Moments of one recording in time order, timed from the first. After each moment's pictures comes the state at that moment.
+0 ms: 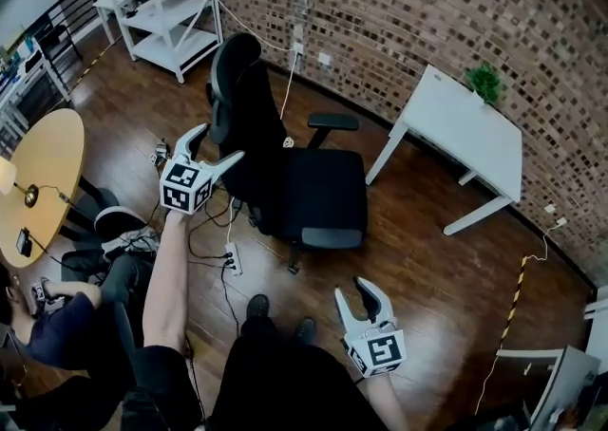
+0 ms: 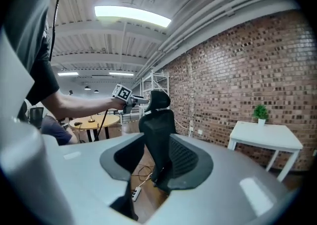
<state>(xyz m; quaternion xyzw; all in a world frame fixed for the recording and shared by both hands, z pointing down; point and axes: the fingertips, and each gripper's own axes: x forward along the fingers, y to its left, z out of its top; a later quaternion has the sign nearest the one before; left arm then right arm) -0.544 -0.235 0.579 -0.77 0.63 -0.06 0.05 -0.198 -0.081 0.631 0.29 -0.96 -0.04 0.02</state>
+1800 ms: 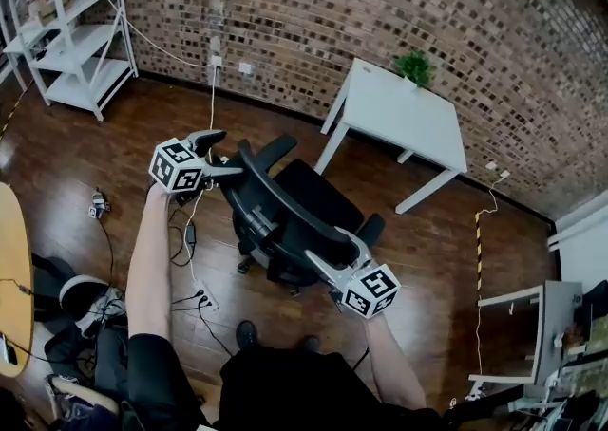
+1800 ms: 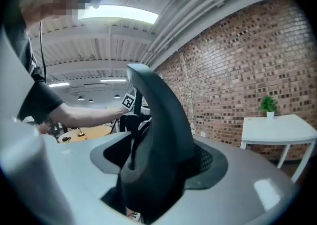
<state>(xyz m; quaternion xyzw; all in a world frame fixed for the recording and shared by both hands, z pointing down) -0.526 -0.357 0.569 -0.95 0.30 -0.08 -0.05 -0.328 -0.200 0.577 0.28 -0.96 0.03 0.02</state>
